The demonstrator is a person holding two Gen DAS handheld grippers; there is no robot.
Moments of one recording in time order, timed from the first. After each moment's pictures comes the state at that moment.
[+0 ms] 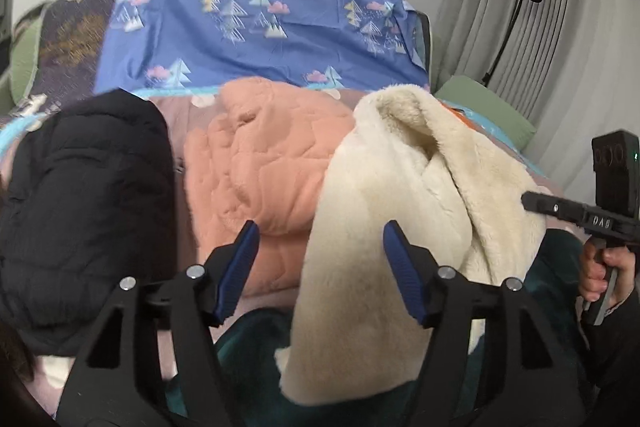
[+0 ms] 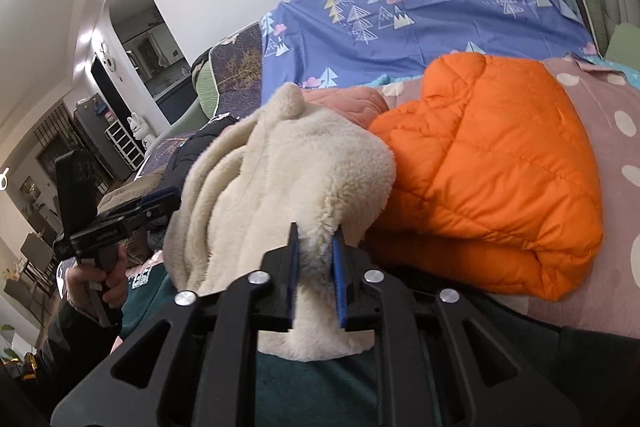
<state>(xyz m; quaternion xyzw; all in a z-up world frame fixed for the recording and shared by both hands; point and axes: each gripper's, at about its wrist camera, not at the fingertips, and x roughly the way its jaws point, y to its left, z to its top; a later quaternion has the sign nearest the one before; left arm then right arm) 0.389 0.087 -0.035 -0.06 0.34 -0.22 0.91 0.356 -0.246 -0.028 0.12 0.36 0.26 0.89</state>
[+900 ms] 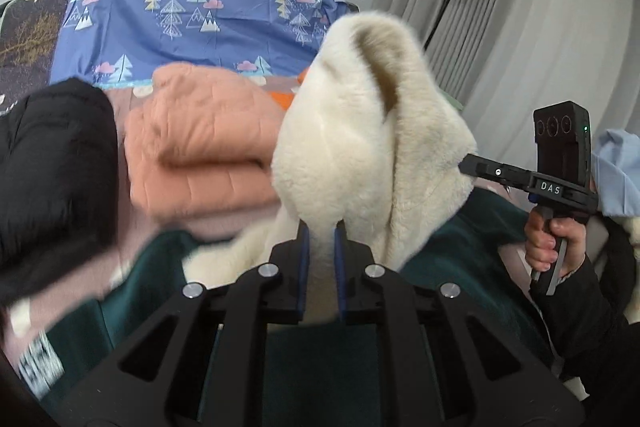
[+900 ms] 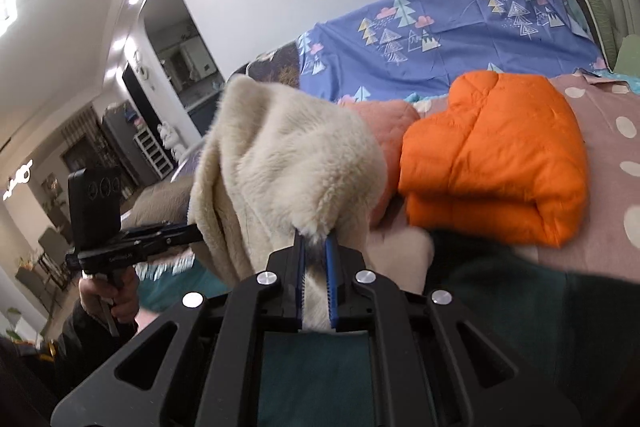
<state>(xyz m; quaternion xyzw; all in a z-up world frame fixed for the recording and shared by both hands) 0.269 0.075 -0.026 -0.06 0.33 -0.32 0.89 0.253 -0.250 -0.002 0.12 0.31 0.30 0.89</state>
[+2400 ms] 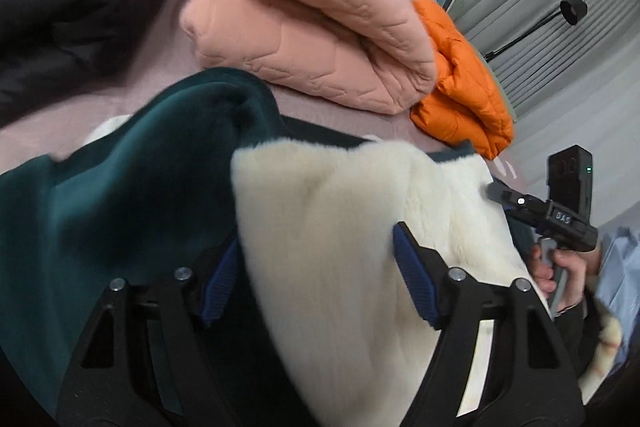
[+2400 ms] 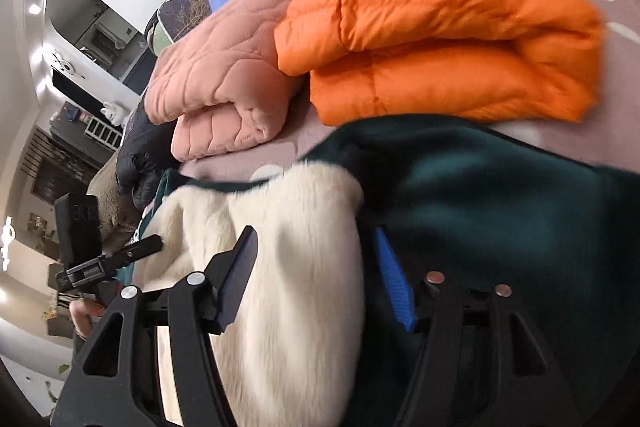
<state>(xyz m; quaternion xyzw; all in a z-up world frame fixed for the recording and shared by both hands) 0.338 0.112 -0.133 -0.21 0.51 -0.23 0.80 0.342 -0.262 -0.104 0.19 0.52 0.22 0.81</state>
